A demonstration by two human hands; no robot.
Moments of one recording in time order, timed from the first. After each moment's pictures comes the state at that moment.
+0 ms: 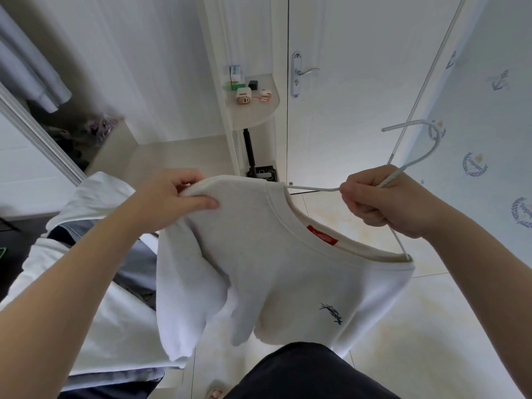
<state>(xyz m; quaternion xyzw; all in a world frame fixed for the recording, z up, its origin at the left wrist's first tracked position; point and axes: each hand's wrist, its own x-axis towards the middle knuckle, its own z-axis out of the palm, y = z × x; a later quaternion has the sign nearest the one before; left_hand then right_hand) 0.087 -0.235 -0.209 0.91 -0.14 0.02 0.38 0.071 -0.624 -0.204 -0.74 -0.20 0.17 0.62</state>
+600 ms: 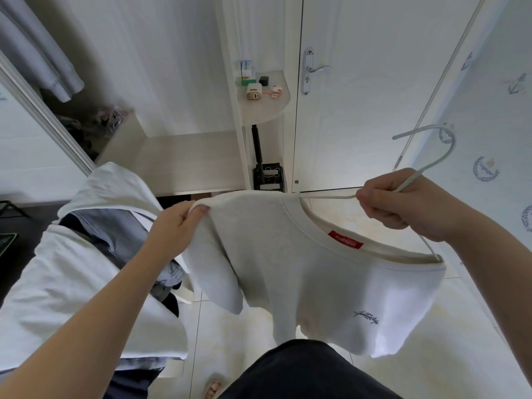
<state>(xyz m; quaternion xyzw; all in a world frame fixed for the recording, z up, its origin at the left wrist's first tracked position) 0.065 -0.221 -0.299 0.93 -0.01 0.10 0.35 0.068 -0.632 -0.202 -0.79 -0.20 0.17 0.56</state>
